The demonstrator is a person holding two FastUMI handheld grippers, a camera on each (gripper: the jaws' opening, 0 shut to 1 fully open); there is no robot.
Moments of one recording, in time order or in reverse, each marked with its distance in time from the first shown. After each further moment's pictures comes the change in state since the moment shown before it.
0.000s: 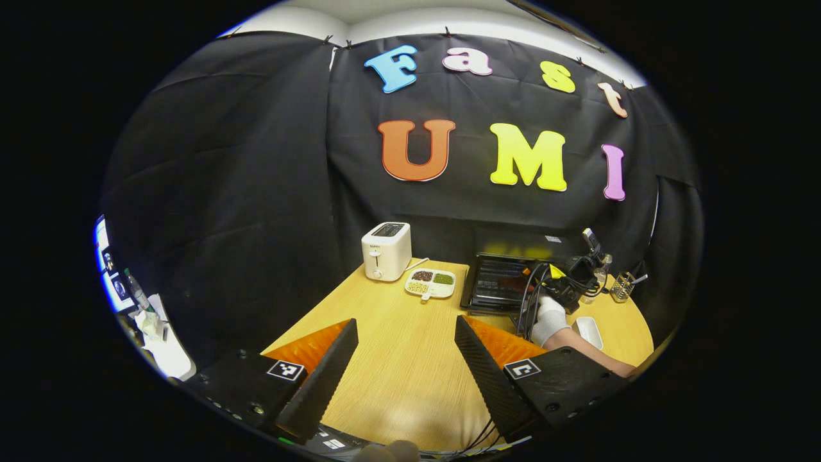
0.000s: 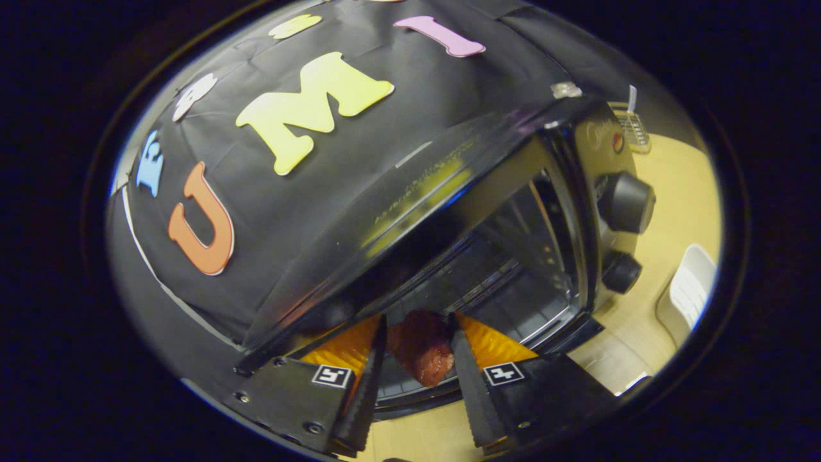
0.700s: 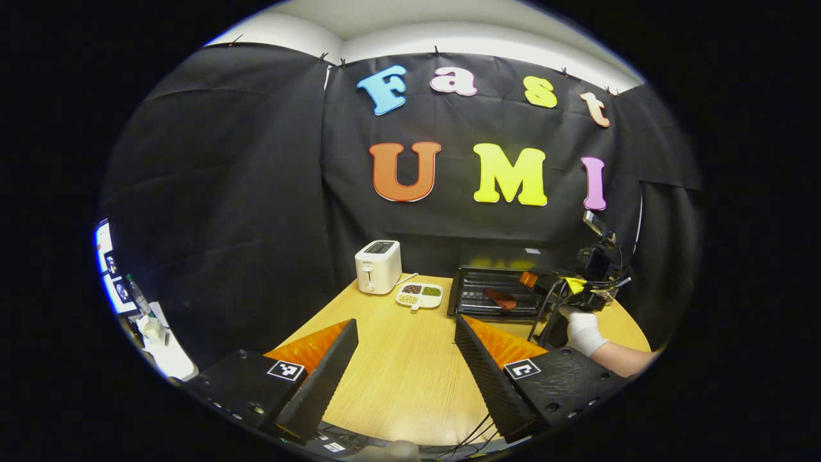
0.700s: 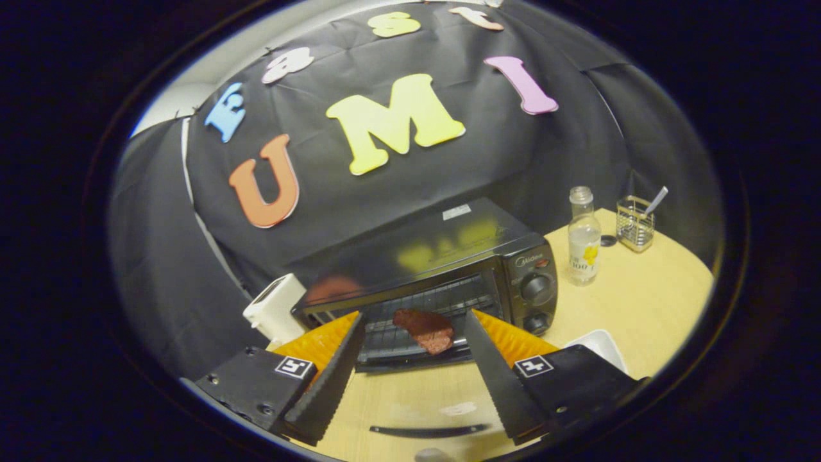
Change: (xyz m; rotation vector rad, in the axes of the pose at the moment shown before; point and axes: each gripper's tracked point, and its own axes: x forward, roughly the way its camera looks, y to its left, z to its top) left arm -0.066 -0.007 0.006 0.027 -0.108 -0.053; right arm -0.171 0.011 0.030 -0.346 0.004 0.137
